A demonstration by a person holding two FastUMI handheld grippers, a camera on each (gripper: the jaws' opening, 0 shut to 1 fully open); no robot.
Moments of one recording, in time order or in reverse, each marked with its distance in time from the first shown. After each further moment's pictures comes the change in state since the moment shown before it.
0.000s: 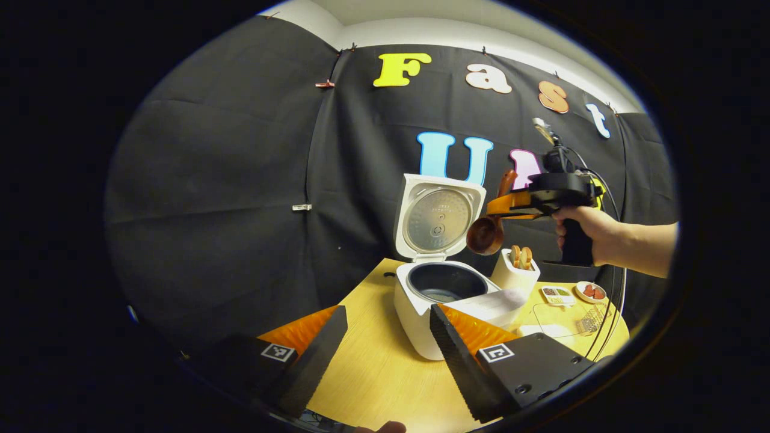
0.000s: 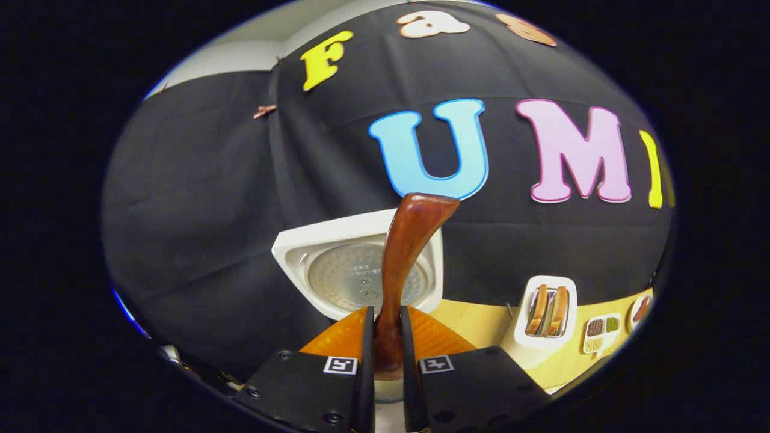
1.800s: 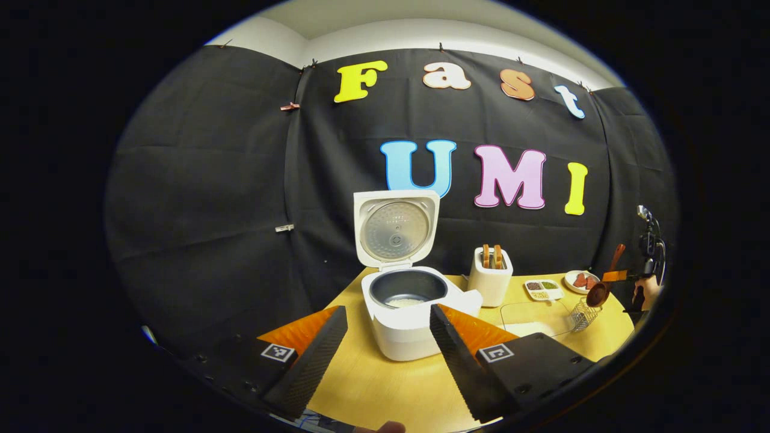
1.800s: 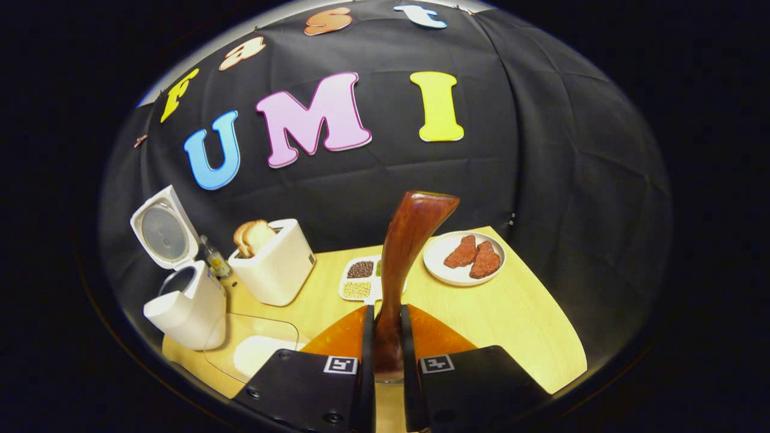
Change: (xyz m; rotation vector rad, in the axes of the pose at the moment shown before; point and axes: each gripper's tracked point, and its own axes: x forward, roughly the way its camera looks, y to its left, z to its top) left arm -0.041 -0.101 0.022 0.124 -0.015 0.014; right arm -0.291 -0.438 -0.136 0.086 0.094 -0.606
